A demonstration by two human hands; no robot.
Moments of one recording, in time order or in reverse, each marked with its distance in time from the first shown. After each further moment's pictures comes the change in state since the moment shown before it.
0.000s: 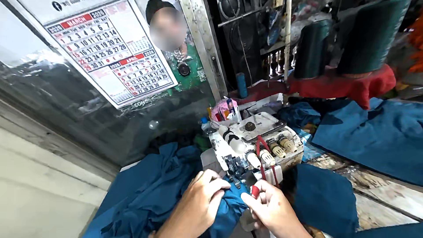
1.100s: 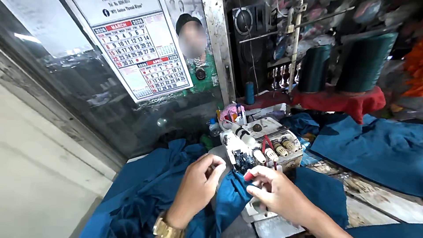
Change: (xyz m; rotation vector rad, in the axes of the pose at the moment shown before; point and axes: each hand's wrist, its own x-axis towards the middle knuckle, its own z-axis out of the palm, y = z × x) left_hand -0.003 0.014 -0.026 -0.414 0.260 -0.173; right_hand 0.004 -0.057 -0.021 -0.387 -0.288 -0.235
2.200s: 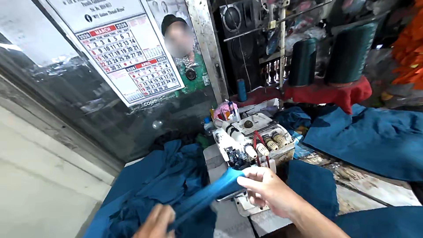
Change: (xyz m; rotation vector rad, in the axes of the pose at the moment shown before) left_hand -0.136 -0.039 -0.035 0.715 0.007 -0.181; right_hand 0.002 0.004 0.010 0.581 -0.063 0.177
